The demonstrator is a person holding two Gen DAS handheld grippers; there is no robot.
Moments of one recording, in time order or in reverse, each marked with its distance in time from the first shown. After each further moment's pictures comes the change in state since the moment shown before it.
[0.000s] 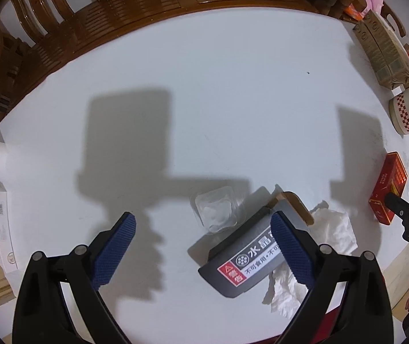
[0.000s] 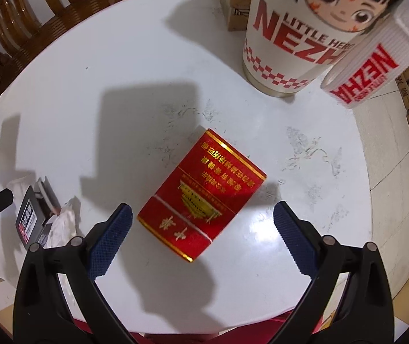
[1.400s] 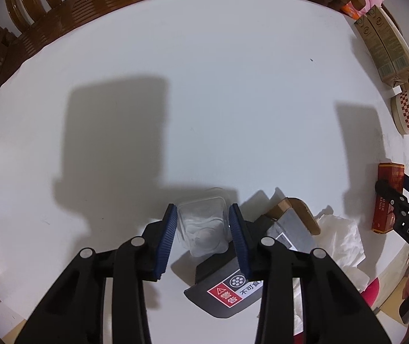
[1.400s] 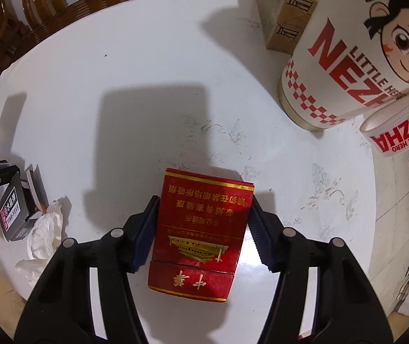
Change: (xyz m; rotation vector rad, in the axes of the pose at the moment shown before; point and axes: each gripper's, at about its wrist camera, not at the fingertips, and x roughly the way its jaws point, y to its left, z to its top) left arm 0.048 -0.004 0.004 -0.008 0.038 -0.089; right arm 0.011 0.021 0.008 -0.188 -0.084 -0.014
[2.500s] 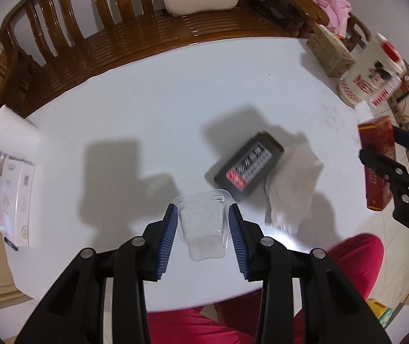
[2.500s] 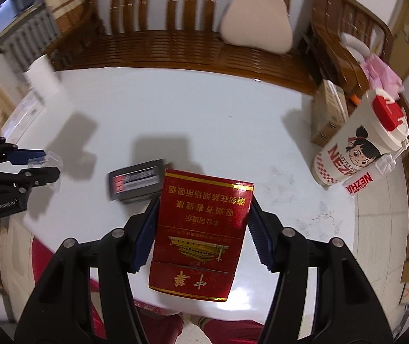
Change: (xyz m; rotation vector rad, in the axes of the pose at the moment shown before) left arm -0.139 0.005 -0.133 0.073 -0.223 0.042; right arm -0.164 0.104 -0.082 -0.309 -0.300 0.094
